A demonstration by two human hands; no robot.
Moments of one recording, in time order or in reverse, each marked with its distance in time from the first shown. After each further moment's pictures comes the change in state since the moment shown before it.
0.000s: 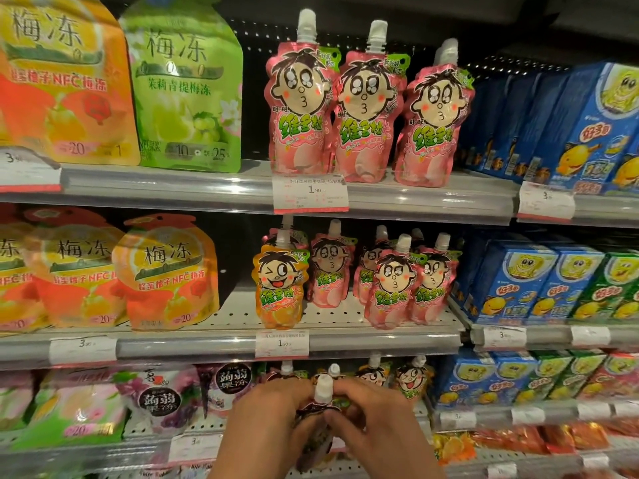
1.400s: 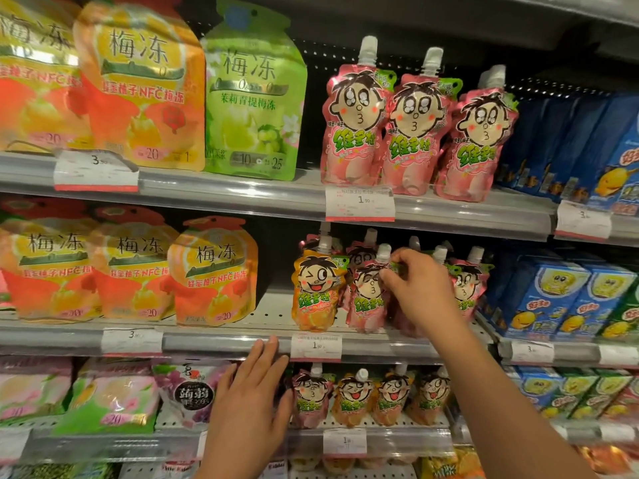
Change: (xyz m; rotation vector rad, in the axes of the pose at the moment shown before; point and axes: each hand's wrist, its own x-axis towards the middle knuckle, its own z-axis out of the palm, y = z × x) left_hand -0.014 -0.099 0.011 0.288 0.161 -0.053; right_hand 0.137 -0.028 -0.075 -0.253 0.364 0.158
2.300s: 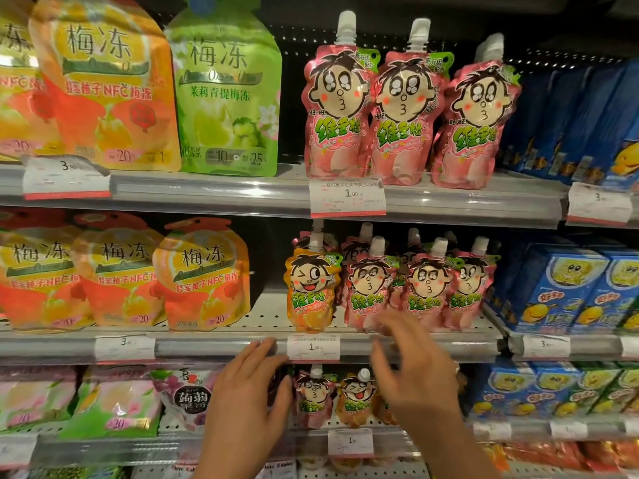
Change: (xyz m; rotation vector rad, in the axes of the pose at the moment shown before) left_hand 0.014 0.021 -0.027 -0.176 0.070 -0.062; right_hand -0.103 0.029 0.047 0.177 0.172 -0.272
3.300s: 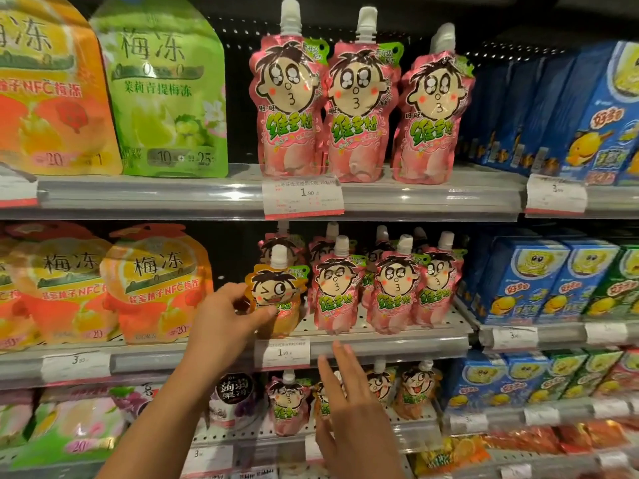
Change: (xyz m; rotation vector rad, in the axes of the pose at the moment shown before) left_hand 0.107 0.029 -0.026 -0.415 -0.067 -0.225; right_hand -0.065 0.023 0.059 -0.316 -0.378 0.035
